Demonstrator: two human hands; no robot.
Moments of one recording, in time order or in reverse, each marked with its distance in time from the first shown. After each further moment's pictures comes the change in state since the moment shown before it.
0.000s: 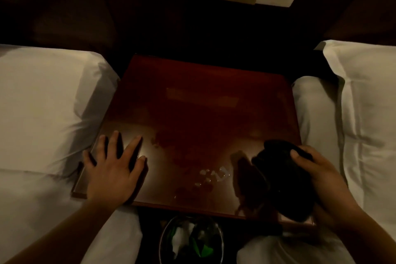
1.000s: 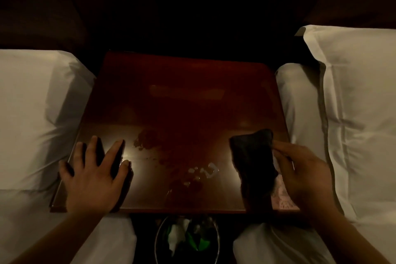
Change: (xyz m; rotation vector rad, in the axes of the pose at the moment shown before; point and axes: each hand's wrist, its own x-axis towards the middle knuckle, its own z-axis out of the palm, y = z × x) left_hand 0.002 -0.004 0.007 0.025 0.032 -0.008; right_hand 0.001 0.025 -0.003 -1.118 0.359 -0.609
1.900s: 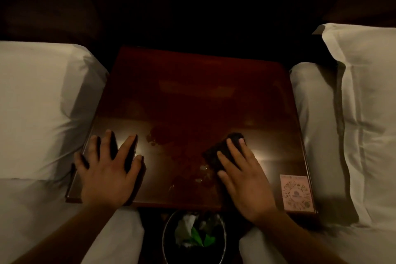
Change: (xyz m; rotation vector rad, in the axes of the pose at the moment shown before) left_hand 0.000 -0.001 0.001 -0.003 -0.012 -0.001; right_hand -0.027 -0.046 0.098 -0.150 -0.314 -0.284
